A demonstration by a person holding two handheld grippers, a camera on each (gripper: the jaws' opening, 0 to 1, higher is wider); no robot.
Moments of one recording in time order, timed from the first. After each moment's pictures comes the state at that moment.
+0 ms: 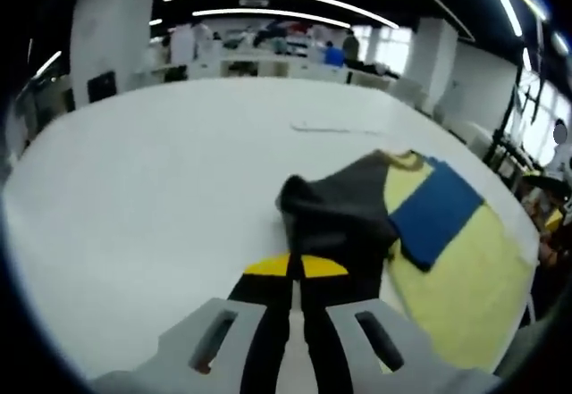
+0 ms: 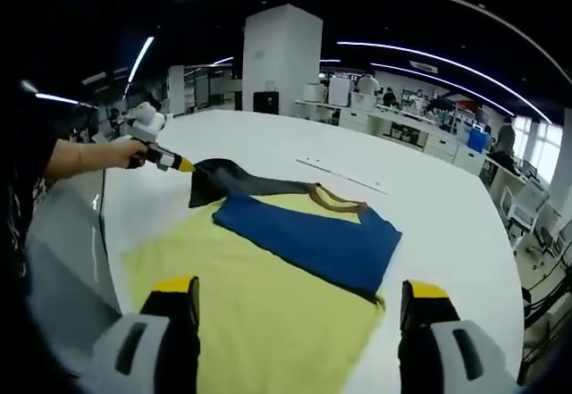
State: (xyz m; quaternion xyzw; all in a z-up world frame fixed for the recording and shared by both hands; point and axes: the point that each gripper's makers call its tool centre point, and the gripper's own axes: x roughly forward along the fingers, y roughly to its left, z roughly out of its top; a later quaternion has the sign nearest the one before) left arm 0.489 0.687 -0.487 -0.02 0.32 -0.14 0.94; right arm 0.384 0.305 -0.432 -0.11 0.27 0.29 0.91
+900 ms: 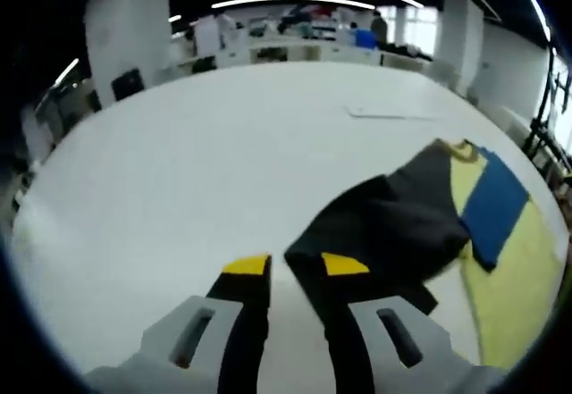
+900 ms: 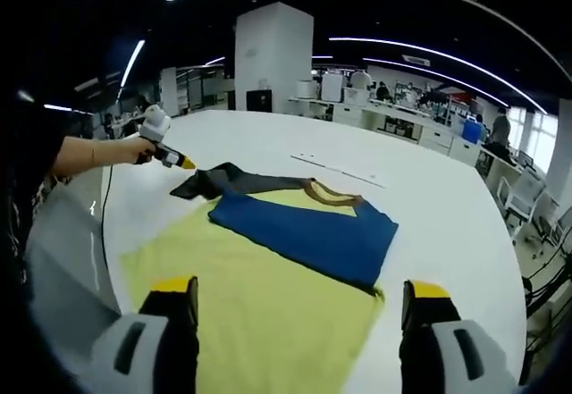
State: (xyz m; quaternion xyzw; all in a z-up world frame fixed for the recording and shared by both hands) left arm 0.518 0.744 -0.502 0.02 0.35 -0.06 0.94; right arm 0.381 0.303 -0.434 -0.10 0.28 0.27 0.92
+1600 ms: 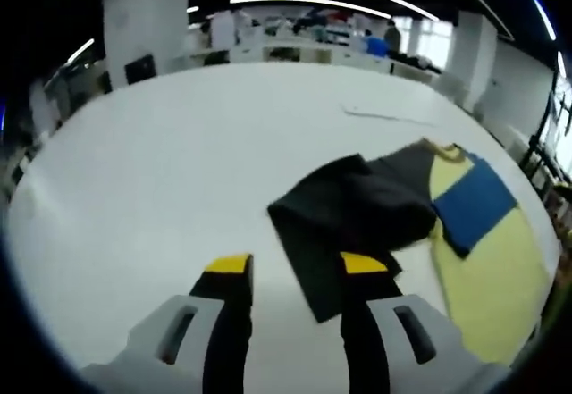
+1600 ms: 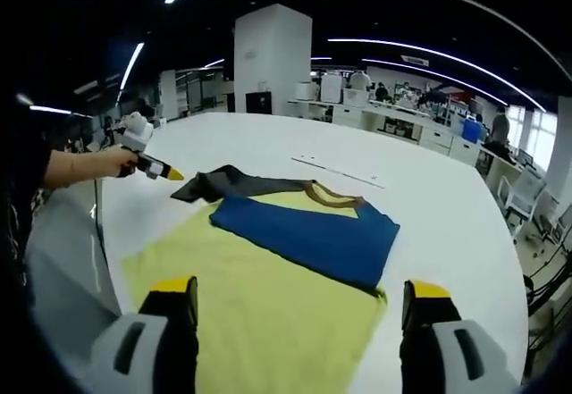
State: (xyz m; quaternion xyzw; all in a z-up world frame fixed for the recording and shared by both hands) left arm 0.461 0.729 -0.505 -0.02 0.35 -0.04 0.94; right arm 0.379 0.308 -0.430 -0.09 0.27 0.27 0.92
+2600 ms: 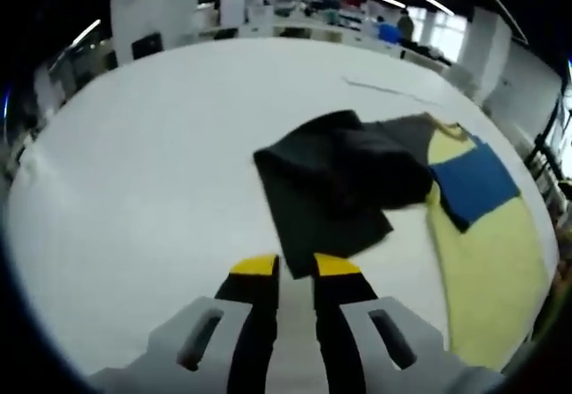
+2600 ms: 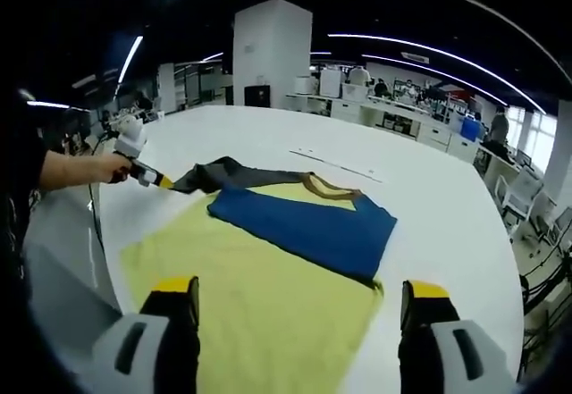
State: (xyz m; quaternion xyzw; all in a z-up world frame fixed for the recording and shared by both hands) left arm 0.435 0.714 -0.532 -0.03 0.39 -0.02 0.92; right arm 0.376 0.301 -0.438 -0.11 0.29 0.26 0.91
